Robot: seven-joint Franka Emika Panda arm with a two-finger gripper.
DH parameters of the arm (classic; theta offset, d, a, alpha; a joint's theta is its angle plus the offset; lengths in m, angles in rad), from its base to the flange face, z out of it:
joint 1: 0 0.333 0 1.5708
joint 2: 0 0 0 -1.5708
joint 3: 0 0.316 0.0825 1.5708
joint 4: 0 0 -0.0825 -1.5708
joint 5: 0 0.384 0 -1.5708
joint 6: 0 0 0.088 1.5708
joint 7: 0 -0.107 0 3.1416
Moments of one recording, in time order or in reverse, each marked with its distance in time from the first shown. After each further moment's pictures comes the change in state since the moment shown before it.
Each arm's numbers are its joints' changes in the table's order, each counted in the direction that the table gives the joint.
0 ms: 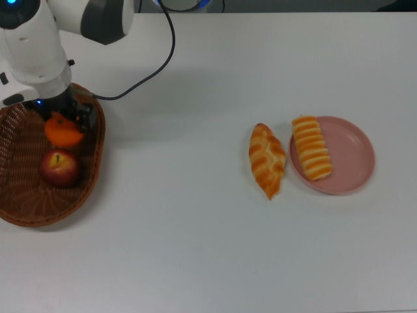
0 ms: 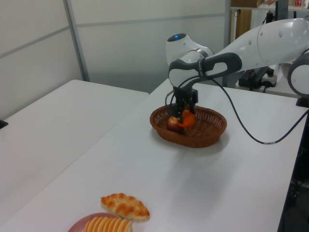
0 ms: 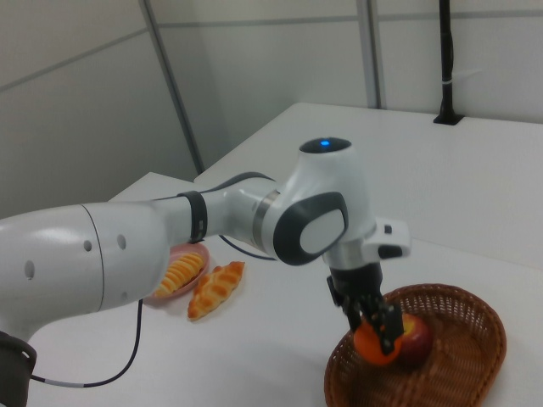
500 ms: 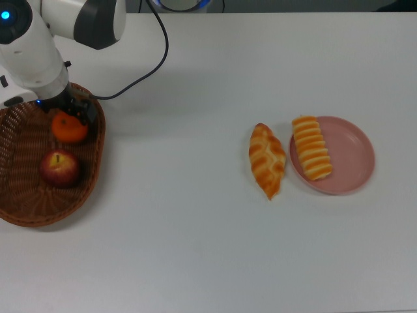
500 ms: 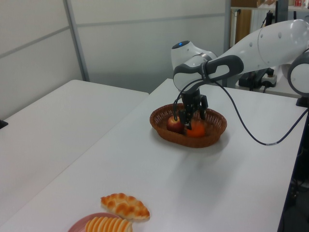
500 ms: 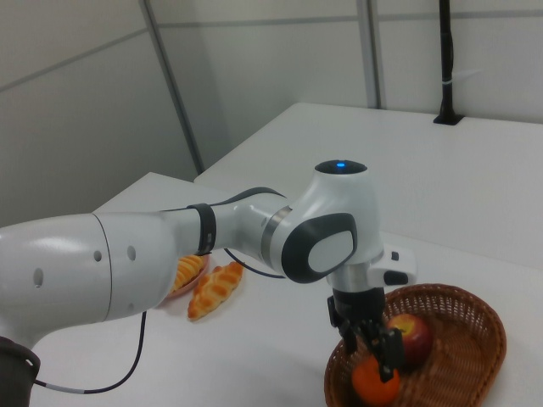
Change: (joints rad) arm -0.024 -0.005 0.003 -0.031 0.001 0.040 0.001
